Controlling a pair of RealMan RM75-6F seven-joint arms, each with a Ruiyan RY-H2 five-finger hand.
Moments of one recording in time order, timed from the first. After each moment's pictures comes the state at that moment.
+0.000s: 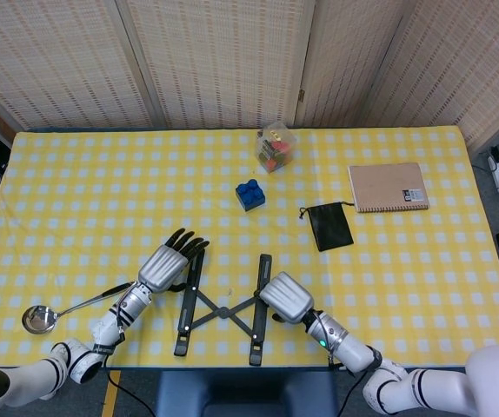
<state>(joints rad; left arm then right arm) -0.71 -1.75 -0.03 -0.97 1.56 1.03 0.01 0.68 -1.70 0.01 -1.37 -1.54 0.98 -0.34</state>
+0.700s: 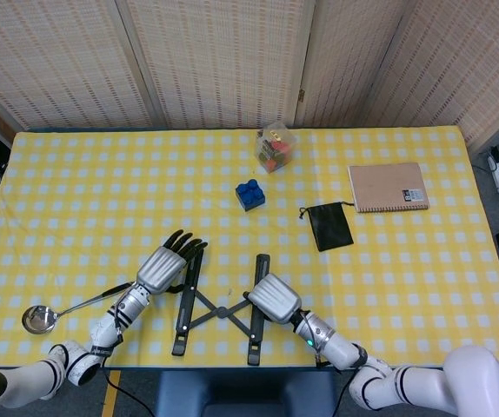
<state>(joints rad) -0.71 -1.74 -0.02 -0.99 1.55 1.04 0.00 0.71 -1.81 0.02 -1.25 -1.57 0.98 -0.34</state>
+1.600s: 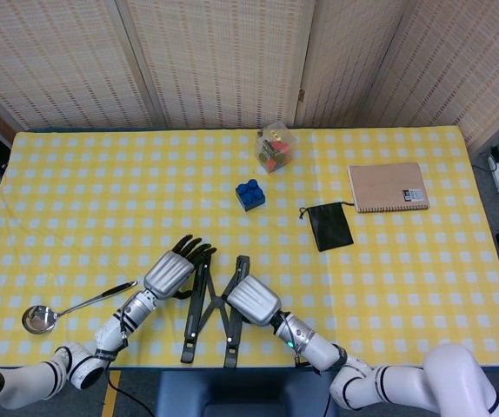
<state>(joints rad) -0.72 -1.72 -0.02 -1.09 1.55 1.03 0.03 0.75 -1.90 0.06 -1.23 -1.57 0.98 -0.34</state>
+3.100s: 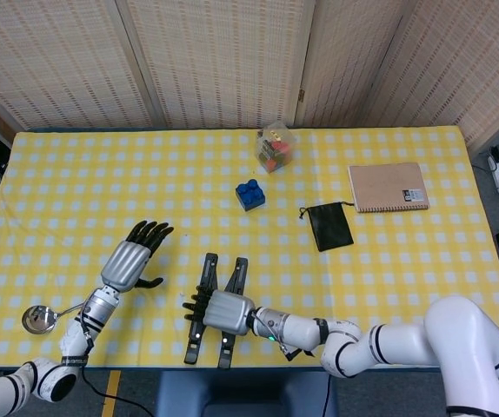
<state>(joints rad) -0.60 -1.53 -0.08 -1.30 1.43 1.12 0.03 1.11 -1.66 0.10 -1.49 -1.43 0.49 -0.45</state>
